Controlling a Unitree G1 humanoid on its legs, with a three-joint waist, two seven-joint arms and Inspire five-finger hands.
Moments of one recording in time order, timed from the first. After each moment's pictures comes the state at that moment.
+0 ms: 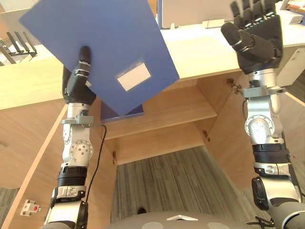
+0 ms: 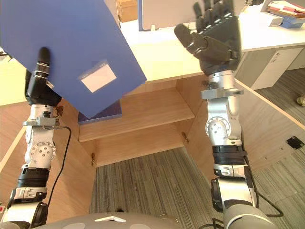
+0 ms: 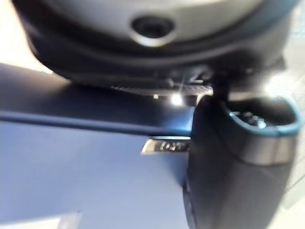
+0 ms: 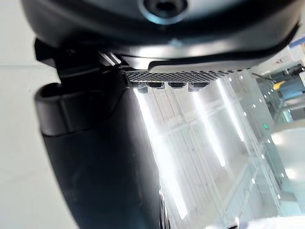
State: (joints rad) left arm -0.29 0.36 0.09 0.15 -1.04 -0.27 -0.31; right arm -0.59 -0.48 -0.03 0.09 0.93 -0.22 0.27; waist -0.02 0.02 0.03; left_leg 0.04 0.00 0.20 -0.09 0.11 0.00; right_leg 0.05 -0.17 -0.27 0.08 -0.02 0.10
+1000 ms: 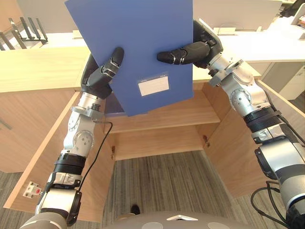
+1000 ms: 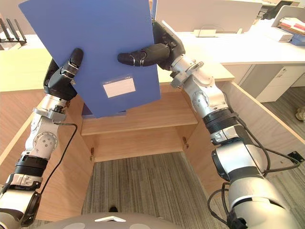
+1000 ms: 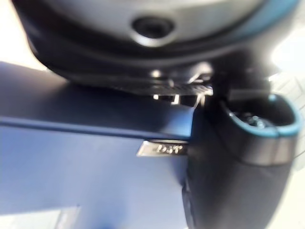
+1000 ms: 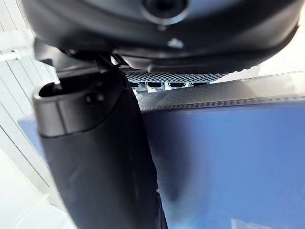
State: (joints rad) left arm -0.40 0.46 -0.05 0.19 -1.02 -0.24 -0.45; right arm -0.95 -0.61 0.42 0.44 0.87 -0.08 0.43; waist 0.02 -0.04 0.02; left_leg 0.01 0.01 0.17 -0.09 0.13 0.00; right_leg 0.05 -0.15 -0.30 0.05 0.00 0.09
